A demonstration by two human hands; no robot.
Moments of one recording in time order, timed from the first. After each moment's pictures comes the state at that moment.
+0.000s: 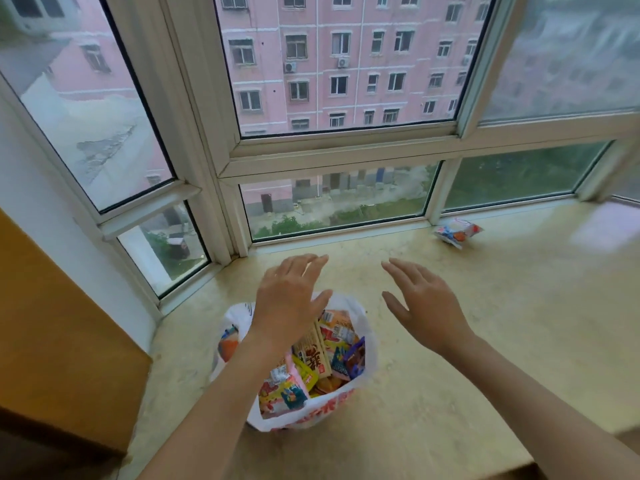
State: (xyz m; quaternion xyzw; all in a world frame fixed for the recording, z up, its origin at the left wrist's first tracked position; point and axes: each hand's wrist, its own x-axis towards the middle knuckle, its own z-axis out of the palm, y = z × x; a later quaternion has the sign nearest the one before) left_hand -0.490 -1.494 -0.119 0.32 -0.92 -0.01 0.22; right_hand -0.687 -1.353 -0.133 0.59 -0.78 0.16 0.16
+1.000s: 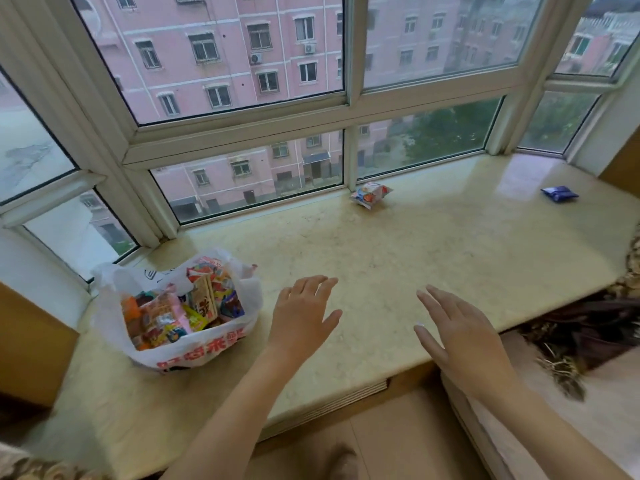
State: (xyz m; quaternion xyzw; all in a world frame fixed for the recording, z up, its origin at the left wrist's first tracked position) left_hand -0.653 -1.181 -0.160 0.27 -0.96 -0.05 0.10; right_hand -0.813 -0.971 -0.163 0.50 -0.85 0.14 0.09
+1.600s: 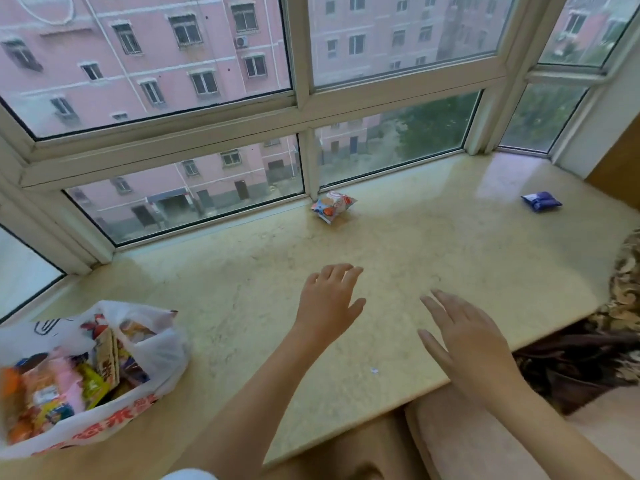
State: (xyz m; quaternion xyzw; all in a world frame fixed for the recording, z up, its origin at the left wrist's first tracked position) left_hand -0.928 -1.183 -0.175 0.22 -0.97 -0.07 0.10; right_hand -1.040 -0.975 -0.180 0.48 -0.87 0.10 0.04
